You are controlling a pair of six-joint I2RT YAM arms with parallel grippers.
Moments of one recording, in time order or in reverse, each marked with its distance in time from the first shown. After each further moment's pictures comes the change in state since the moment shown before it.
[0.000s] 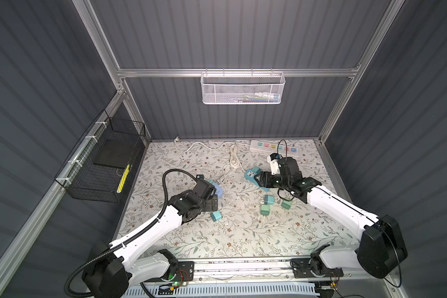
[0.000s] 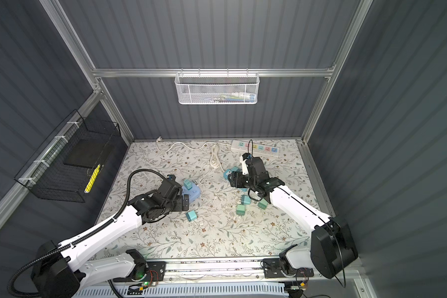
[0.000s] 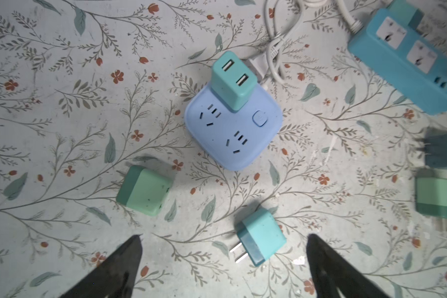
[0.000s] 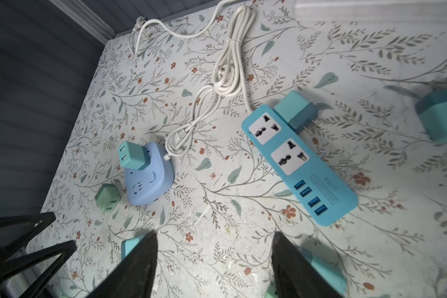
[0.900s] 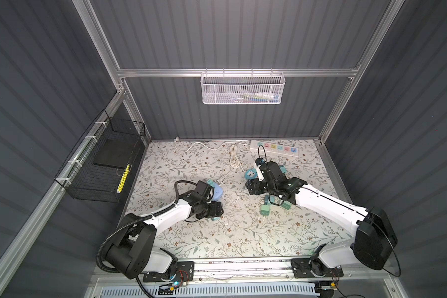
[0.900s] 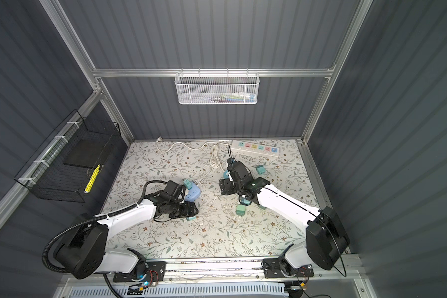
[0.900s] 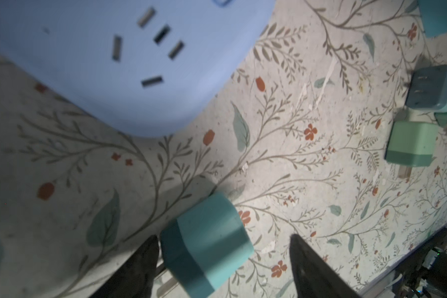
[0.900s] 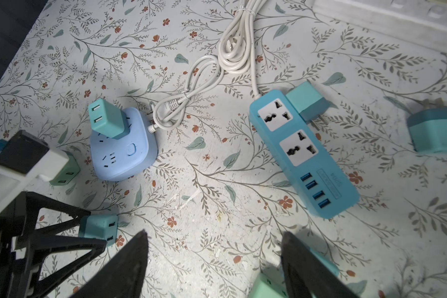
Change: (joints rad) left arm 0.127 0.200 -0.161 0.269 0.516 -0.039; right arm 0.196 0.079 0.095 -0.128 0.266 -0.107
